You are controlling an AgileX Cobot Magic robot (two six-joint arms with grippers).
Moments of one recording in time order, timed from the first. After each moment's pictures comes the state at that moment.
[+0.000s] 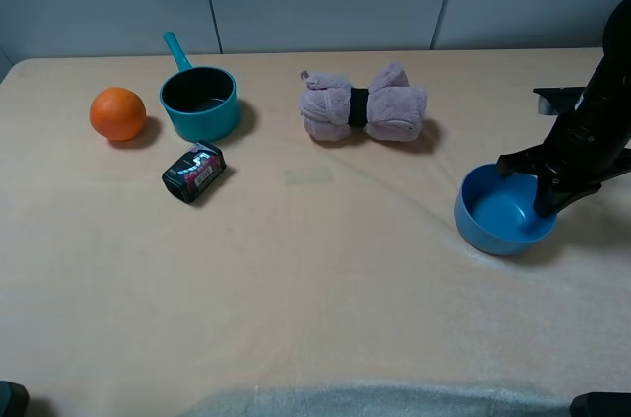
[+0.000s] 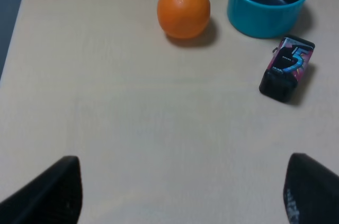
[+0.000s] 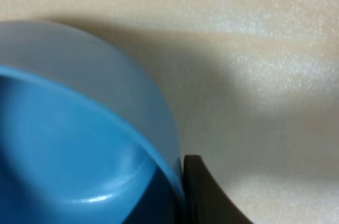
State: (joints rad) left arm -0.02 -0.01 -0.49 0.06 1.06 0.01; right arm 0.08 1.80 -0.86 0.02 0.83 0.03
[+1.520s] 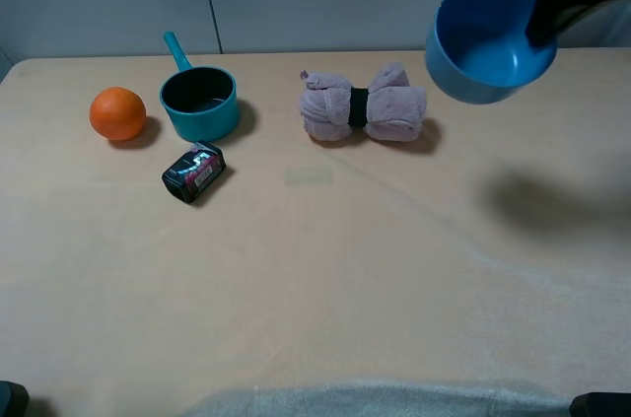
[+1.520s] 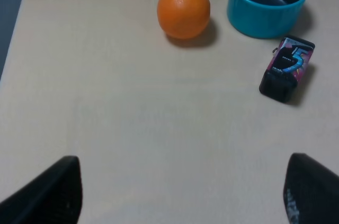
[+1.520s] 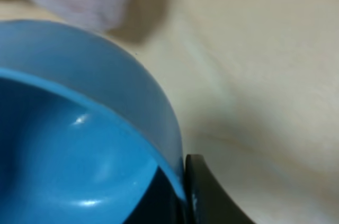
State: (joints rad) left arm -0.02 -0.01 -0.49 0.06 1.06 0.01; right arm 0.37 1.56 -1.38 -0.01 1.21 0.05
